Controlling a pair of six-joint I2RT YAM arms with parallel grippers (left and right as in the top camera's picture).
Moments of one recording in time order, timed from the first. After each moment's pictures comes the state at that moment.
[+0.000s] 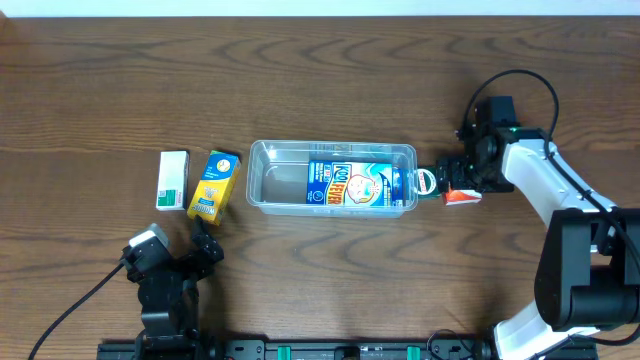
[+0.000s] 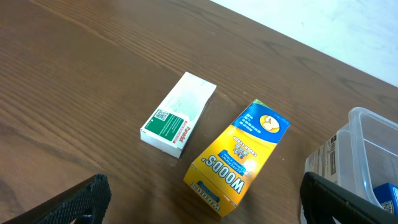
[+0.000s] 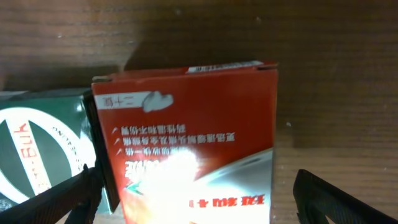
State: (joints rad) left arm 0.02 0.01 0.15 -0.54 -0.22 -0.40; right arm 0.03 1.78 1.08 -0.72 -0.03 0.04
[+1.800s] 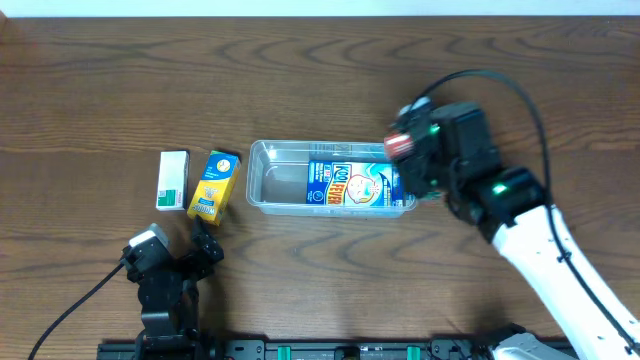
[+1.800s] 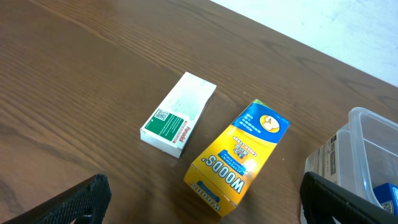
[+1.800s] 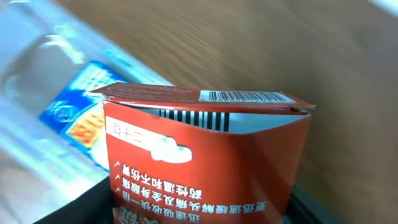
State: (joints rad) left arm 0.02 0.01 0.15 -0.54 -0.22 -0.40; right arm 0.46 1.30 1.09 -0.64 -0.01 -0.16
